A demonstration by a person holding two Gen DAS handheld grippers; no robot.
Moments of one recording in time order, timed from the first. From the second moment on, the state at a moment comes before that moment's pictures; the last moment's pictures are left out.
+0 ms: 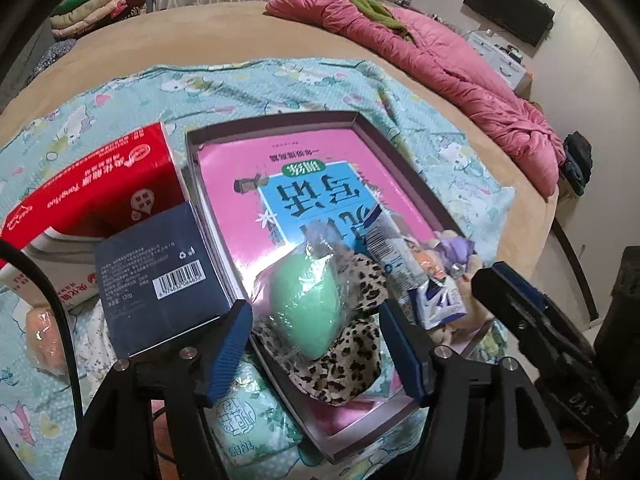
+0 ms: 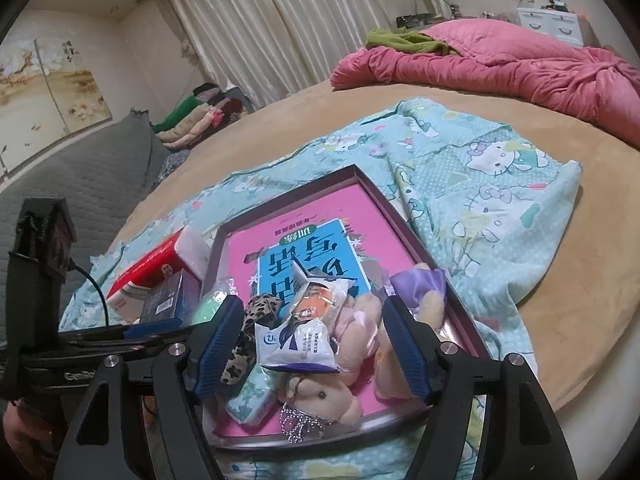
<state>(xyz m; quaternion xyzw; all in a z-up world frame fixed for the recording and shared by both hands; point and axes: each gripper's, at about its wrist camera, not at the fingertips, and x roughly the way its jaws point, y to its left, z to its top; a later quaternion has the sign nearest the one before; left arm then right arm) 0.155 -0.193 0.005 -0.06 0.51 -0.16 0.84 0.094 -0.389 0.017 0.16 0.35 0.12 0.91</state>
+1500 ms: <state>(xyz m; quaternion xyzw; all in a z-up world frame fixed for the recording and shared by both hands) 0.072 -0.047 0.104 -0.06 0.42 -0.02 0.91 0.034 -0.315 0.114 0.10 0.26 0.16 0.95</state>
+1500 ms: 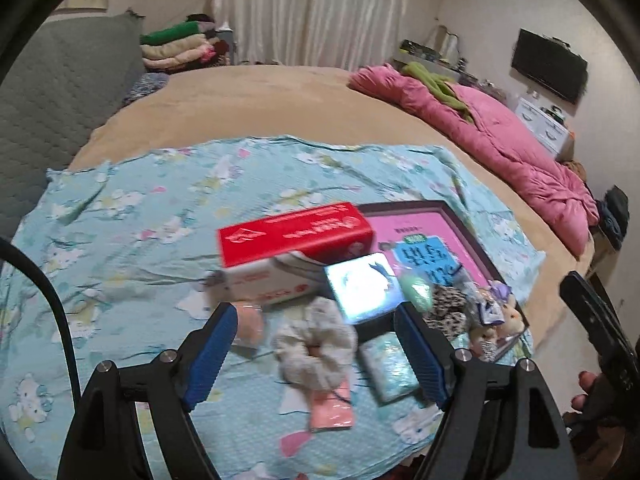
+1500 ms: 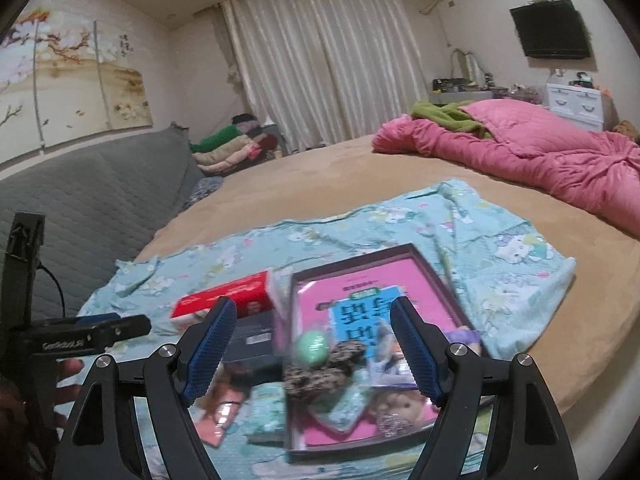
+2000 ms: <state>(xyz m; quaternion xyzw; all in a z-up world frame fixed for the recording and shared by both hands) 0.060 0.031 0.092 -0.12 0.41 0.03 0.90 0.017 -0.230 0.109 0.03 0.30 0.21 0.93</state>
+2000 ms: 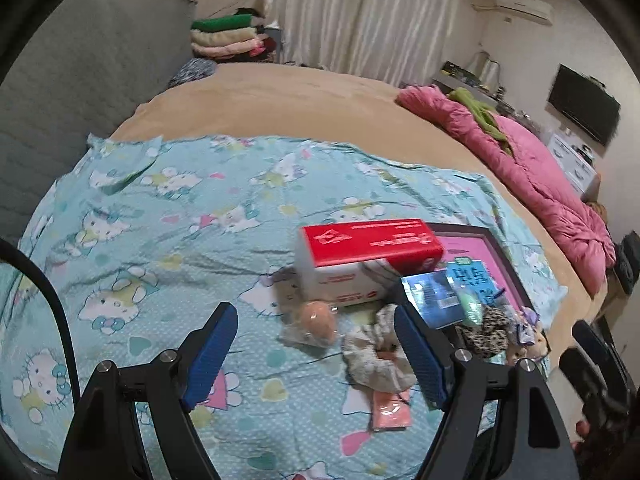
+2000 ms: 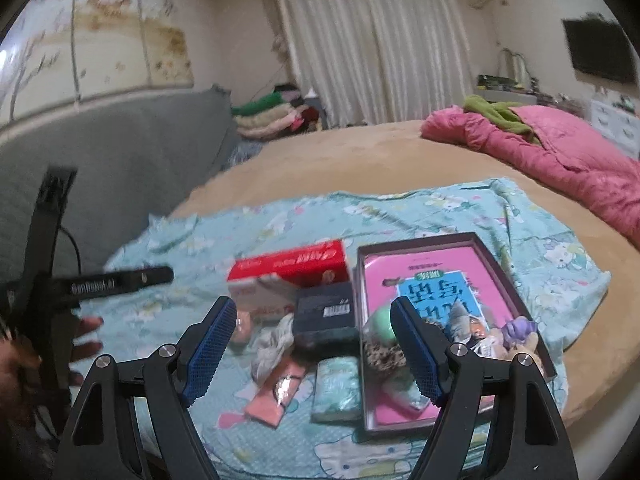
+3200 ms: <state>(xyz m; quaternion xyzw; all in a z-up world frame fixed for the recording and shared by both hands) 0.115 0.056 -0.024 -0.15 0.48 -0.02 0.86 0.087 -0.130 -0.005 0.00 0.45 0.21 0.87</state>
